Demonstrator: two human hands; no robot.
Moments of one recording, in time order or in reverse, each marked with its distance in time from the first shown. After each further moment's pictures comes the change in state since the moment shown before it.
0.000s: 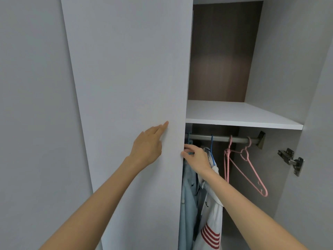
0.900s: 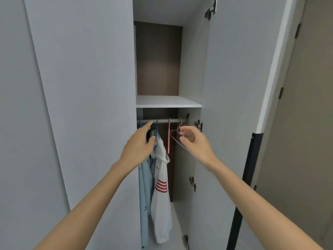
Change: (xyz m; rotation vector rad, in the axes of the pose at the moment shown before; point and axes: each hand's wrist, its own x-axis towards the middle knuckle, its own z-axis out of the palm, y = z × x) left_hand -0.191 0.152 -0.088 -0.602 -0.016 0.088; right_hand -0.300 -0.104 -0.139 -0.133 0.272 -0.110
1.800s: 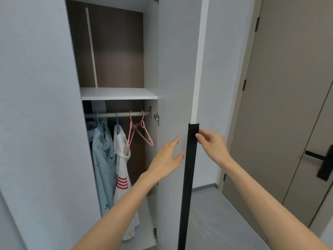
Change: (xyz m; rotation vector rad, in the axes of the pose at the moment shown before) left_hand -0.005 0.134 0.232 -0.152 -0.312 0.113; right_hand -0.035 0.118 -0.200 -0.090 0.140 0.080
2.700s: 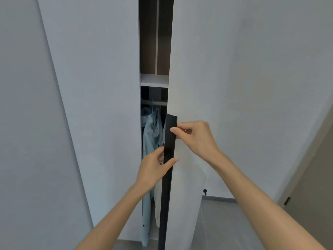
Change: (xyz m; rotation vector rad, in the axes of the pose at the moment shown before) left_hand -0.059 -0.117 -0.063 -0.011 0.453 -0.354; right_hand 0.052 -0.053 0.166 0.167 -0.403 -0.315
